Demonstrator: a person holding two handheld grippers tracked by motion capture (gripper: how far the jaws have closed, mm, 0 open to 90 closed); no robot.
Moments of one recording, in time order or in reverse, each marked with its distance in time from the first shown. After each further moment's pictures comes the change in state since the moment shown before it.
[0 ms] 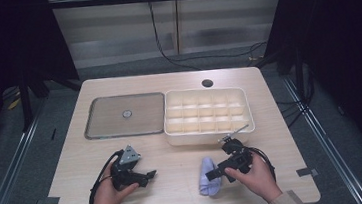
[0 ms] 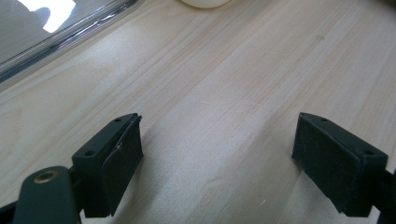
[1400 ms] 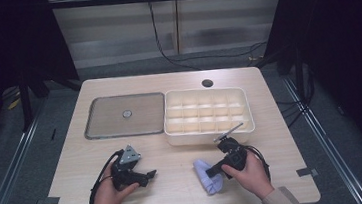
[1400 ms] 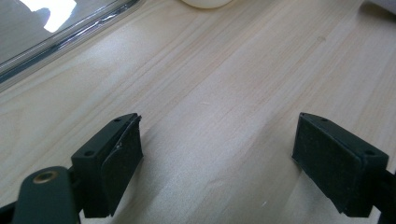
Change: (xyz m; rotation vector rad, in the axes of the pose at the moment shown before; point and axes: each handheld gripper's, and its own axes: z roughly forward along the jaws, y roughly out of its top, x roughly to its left) left arm 0.001 0.000 0.000 0.008 0.002 0.006; right arm -0.002 0.011 0.008 0.051 -0.008 0.017
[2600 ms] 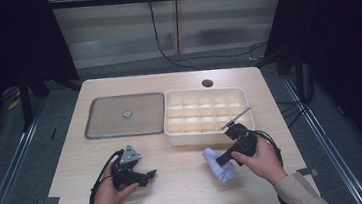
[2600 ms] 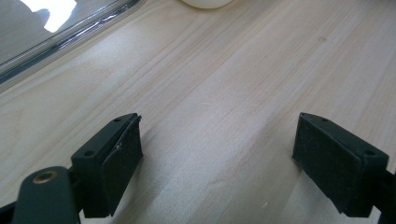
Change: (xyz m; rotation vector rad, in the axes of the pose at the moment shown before) left arm 0.000 0.000 0.000 0.002 0.002 -0.001; right arm -0.004 0.019 -0.047 0.037 -0.077 -0.059
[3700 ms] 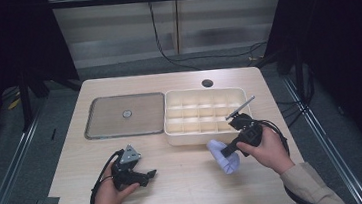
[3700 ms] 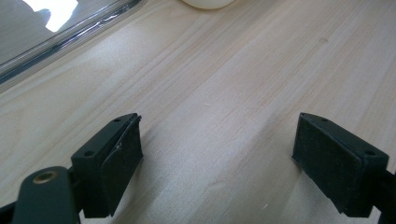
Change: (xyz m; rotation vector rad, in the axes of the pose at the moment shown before) left arm 0.000 0.000 0.000 0.002 0.005 -0.003; right arm -0.005 0.013 -0.028 0.013 -0.037 -0.025
